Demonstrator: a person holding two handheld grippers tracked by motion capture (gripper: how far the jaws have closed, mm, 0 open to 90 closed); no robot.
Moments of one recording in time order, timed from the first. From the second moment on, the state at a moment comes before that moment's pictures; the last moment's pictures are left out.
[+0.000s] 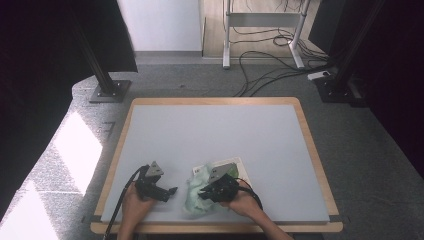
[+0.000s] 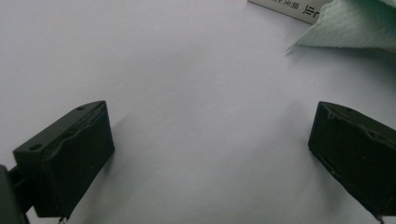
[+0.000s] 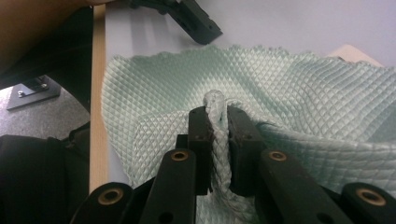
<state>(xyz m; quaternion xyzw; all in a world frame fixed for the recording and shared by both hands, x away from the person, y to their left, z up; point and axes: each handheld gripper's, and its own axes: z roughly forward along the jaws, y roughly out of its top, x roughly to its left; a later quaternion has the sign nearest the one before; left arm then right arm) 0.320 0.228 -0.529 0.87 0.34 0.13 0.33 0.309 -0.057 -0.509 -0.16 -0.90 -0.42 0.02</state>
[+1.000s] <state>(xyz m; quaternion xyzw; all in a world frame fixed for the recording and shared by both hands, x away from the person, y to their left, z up) 0.320 0.228 -0.529 0.87 0.34 0.13 0.33 0.309 -0.074 -0.489 -0.16 -0.89 -0.42 -0.01</state>
